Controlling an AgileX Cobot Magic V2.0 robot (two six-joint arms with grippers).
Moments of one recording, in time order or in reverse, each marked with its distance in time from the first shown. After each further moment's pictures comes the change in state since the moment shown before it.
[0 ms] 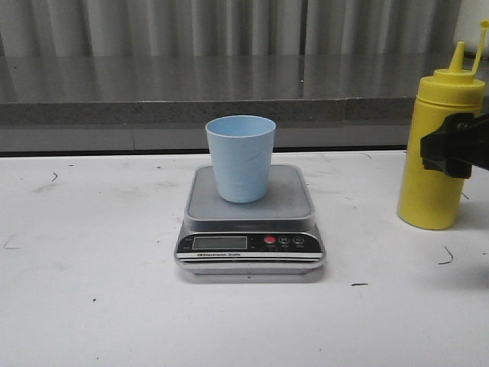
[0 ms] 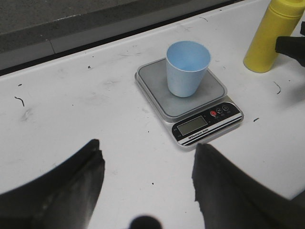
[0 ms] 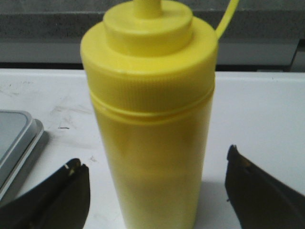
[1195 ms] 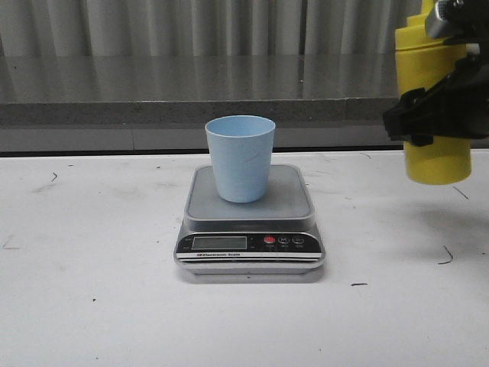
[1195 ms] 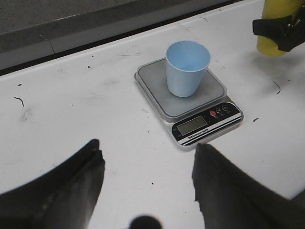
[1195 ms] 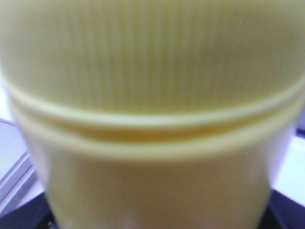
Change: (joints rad) left arm 0.000 0.000 0.000 0.000 0.000 0.000; right arm 0.000 0.010 -0.250 -0.151 0.266 -0.151
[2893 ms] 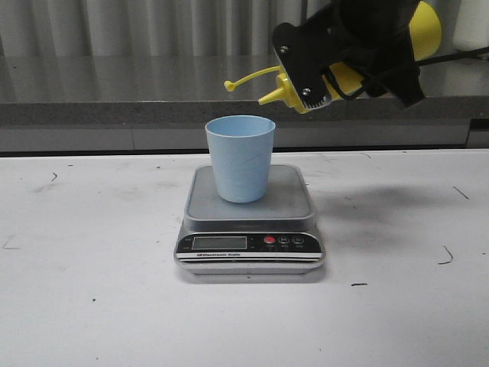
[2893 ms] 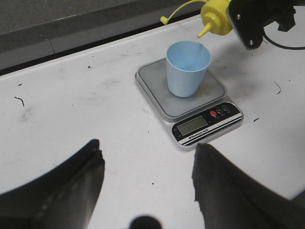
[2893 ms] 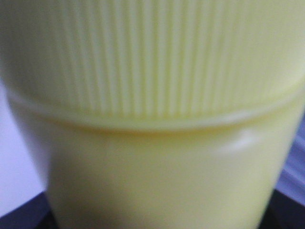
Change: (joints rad) left arm 0.001 0.000 0.000 -0.001 0.000 0.000; right arm 0.430 0.158 -0.597 -1.299 1.310 -0.202
